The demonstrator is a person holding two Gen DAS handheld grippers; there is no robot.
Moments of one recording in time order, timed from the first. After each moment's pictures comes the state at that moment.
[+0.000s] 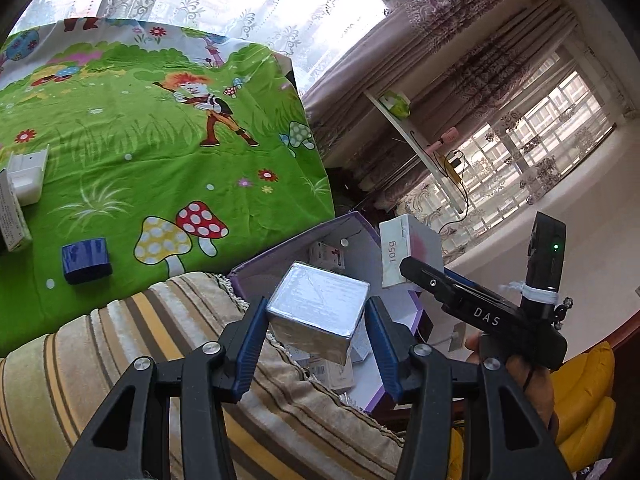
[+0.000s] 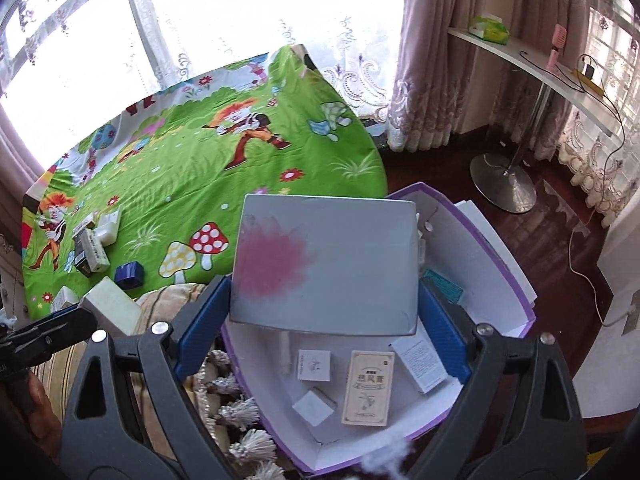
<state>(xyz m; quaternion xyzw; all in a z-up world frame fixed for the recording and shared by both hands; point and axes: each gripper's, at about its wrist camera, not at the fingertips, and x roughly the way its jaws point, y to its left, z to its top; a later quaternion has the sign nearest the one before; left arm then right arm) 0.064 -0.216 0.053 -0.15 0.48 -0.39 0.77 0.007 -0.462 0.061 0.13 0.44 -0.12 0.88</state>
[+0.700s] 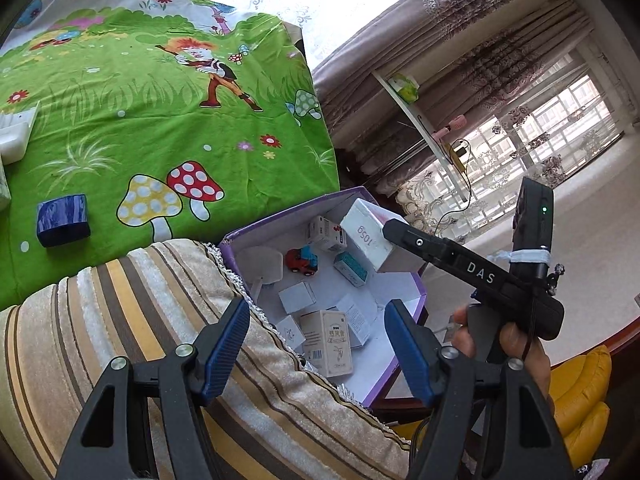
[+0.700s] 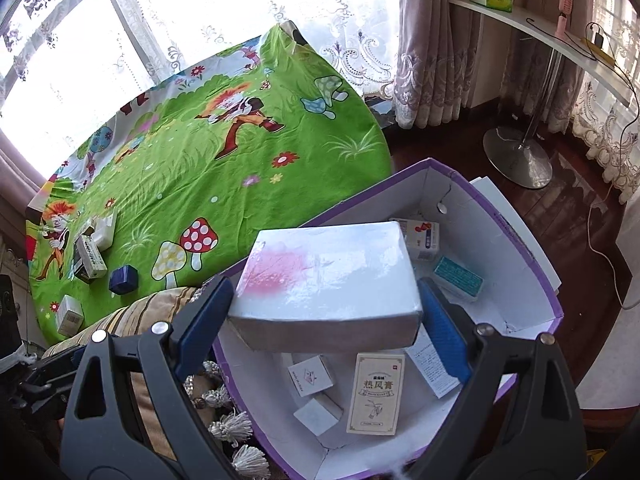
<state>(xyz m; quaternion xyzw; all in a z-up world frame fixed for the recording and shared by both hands) 0.060 -0.223 0.023 -0.16 0.52 -0.38 0.75 0.036 -0.471 0.032 0.16 0.46 -0.08 0.87</state>
